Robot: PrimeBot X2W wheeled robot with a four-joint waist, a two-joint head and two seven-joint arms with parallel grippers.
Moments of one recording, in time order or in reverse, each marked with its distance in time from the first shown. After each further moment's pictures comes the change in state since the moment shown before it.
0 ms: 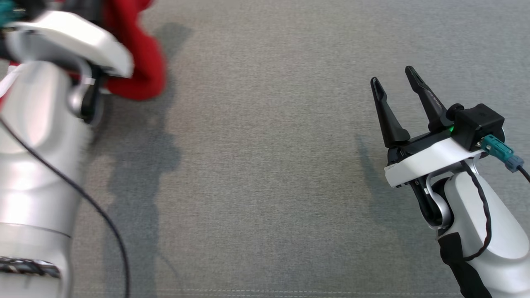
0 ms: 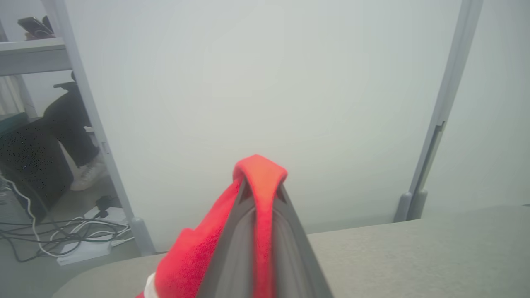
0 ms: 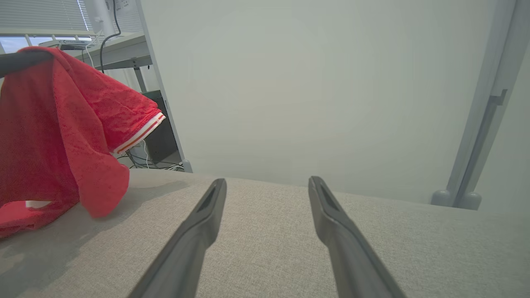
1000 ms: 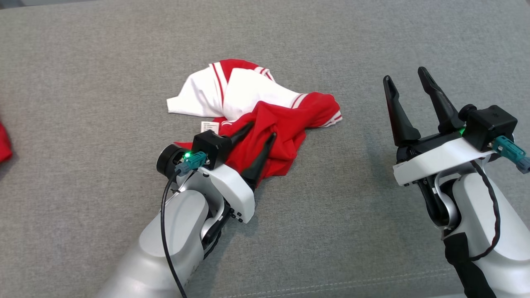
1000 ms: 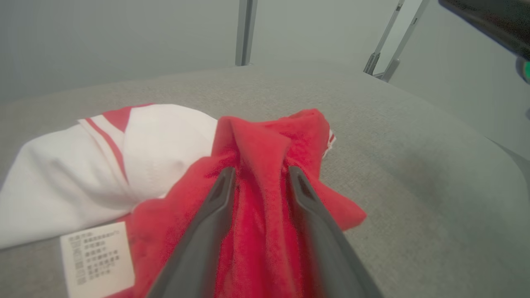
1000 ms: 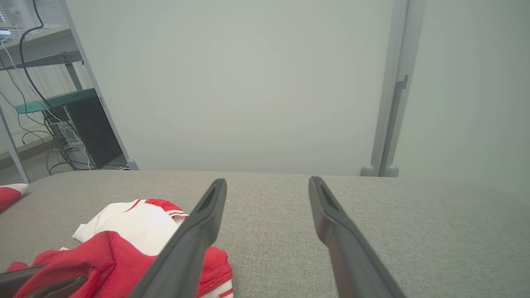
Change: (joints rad) left arm 0.380 -0.208 -0.391 -0.105 -0.046 0.006 -0.045; right arm 0.019 0.005 -0.052 0.002 0.010 0.000 0.000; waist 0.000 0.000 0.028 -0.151
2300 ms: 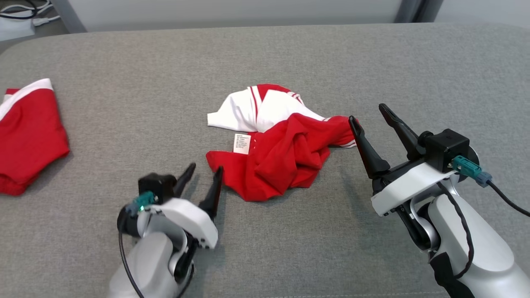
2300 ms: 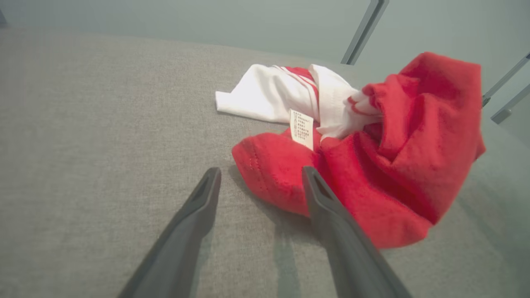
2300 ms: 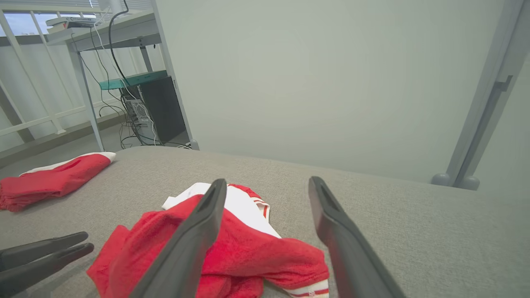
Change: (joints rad) left arm 0.221 0.004 0.274 0.041 -0.003 0.031 -0.005; right arm 0.016 -0.039 0.195 0.067 0.069 0.000 0.000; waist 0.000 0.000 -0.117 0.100
